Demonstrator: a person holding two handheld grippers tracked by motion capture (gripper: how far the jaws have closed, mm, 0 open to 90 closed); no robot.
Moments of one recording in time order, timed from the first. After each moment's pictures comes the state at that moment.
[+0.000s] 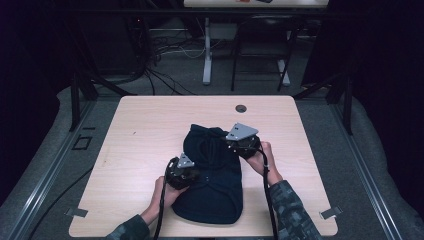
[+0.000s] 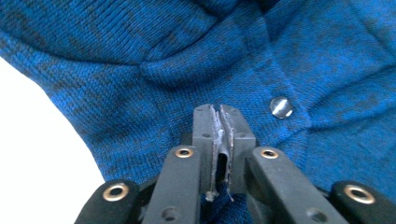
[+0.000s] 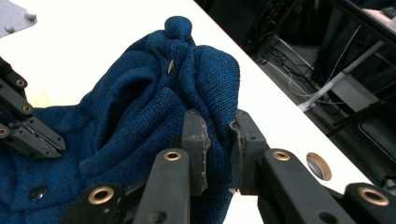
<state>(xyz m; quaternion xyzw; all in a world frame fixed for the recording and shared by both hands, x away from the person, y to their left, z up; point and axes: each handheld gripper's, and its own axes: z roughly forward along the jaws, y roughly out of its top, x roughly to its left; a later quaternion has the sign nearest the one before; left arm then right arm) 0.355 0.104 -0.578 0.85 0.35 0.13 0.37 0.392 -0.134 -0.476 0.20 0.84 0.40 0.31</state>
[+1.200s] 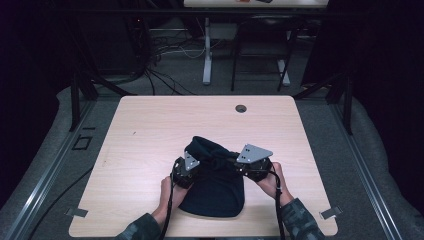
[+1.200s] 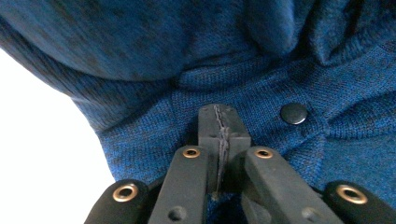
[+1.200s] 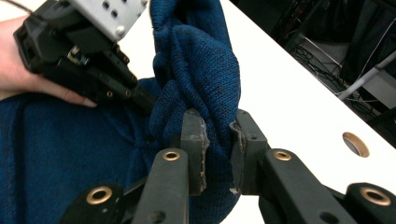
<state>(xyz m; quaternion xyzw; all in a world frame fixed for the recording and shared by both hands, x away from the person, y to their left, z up) 0.357 0.089 -0.585 0.82 0.38 0.21 0.37 0.330 -0.156 -0.488 0.19 0.85 0.41 0.26</state>
